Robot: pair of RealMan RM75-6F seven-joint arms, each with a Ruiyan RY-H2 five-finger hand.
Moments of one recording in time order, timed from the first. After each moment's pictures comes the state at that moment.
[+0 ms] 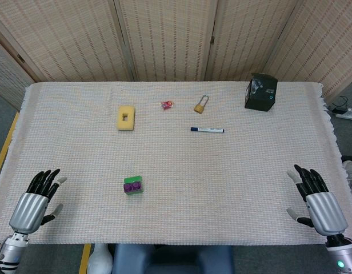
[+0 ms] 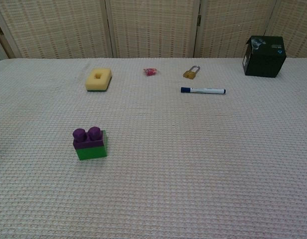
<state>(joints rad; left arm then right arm) -0.17 -1.28 0.03 -1.39 1.68 1.53 0.04 0.08 -1.08 -0.02 -1.65 -1.65 1.50 0.02</state>
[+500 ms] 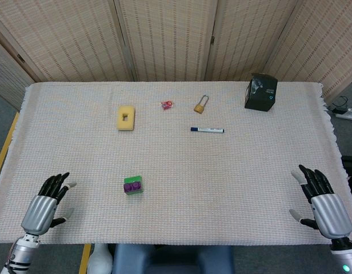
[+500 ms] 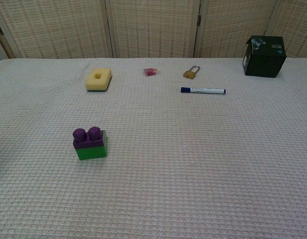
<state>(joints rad) -0.18 -1.35 0.04 -1.41 1.66 1.48 -0.05 0.05 -1.07 -0.02 -1.64 -1.68 1.57 0.07</state>
